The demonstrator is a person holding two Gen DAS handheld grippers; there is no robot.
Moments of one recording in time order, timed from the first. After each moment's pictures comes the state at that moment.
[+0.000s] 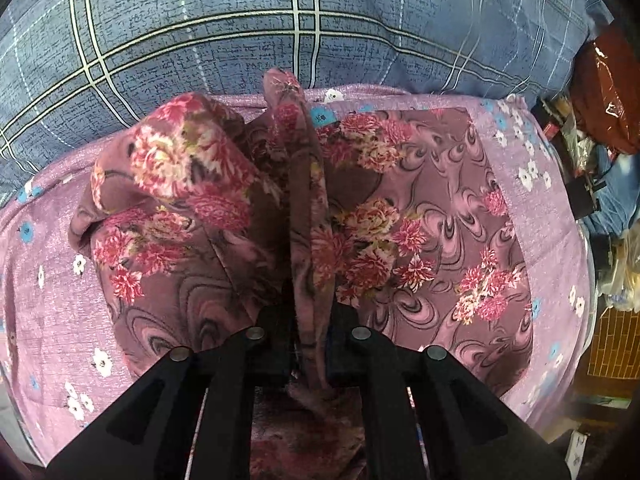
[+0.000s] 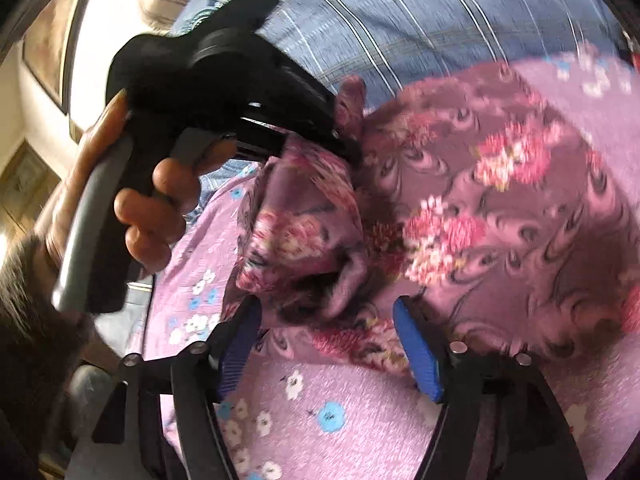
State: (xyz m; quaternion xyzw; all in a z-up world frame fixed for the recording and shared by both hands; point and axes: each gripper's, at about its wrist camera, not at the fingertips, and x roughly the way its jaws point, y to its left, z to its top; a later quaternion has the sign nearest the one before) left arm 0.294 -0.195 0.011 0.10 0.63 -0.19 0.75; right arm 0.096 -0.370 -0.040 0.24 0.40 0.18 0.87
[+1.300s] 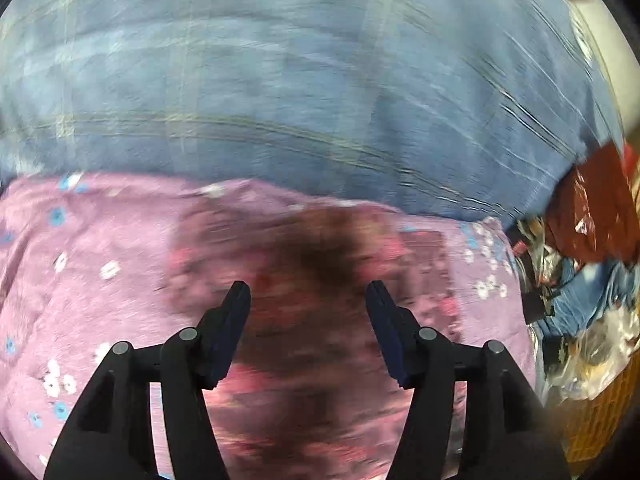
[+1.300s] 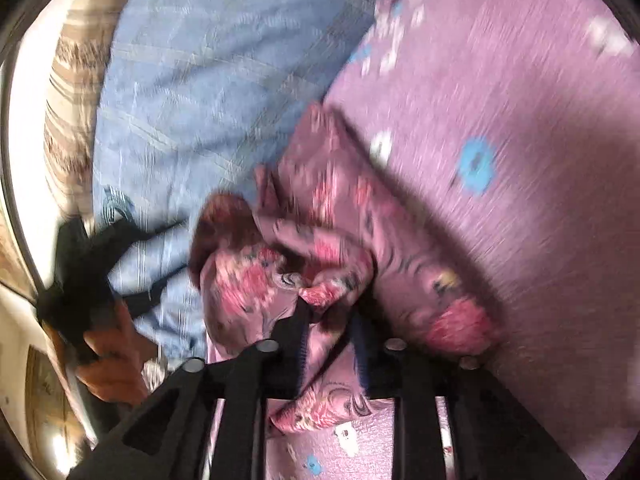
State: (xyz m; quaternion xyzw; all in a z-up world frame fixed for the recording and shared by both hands) left arm 0.295 -0.146 0.066 -0.06 0.54 -0.15 0.82; right arm 0.067 -0.498 -0.061 0.52 0.33 0.01 0.79
